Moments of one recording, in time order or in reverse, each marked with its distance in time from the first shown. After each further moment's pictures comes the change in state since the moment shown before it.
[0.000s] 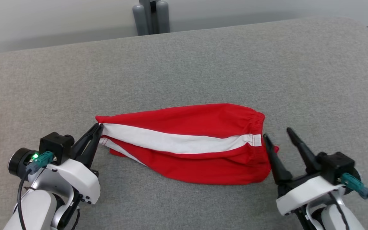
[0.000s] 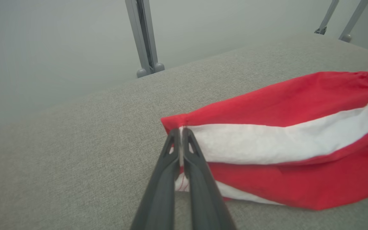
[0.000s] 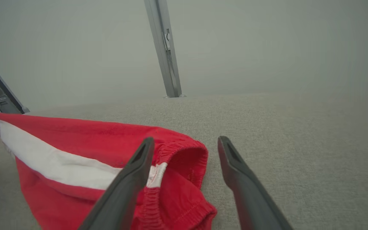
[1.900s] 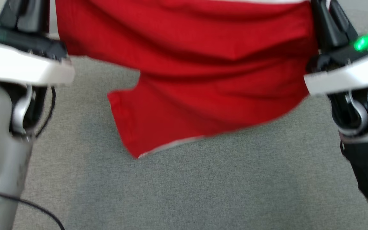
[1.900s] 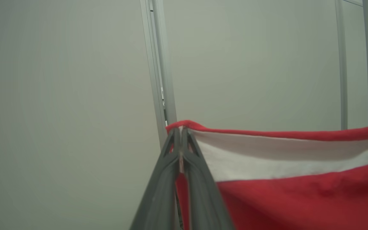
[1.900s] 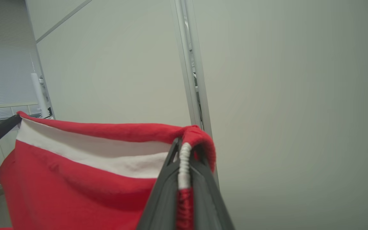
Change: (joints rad) left arm -0.459 -0.030 0.102 -0.218 -0.029 0.077 -0.088; right arm -0.567 -0.146 0.077 -0.072 0.344 0.000 0.056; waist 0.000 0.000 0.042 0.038
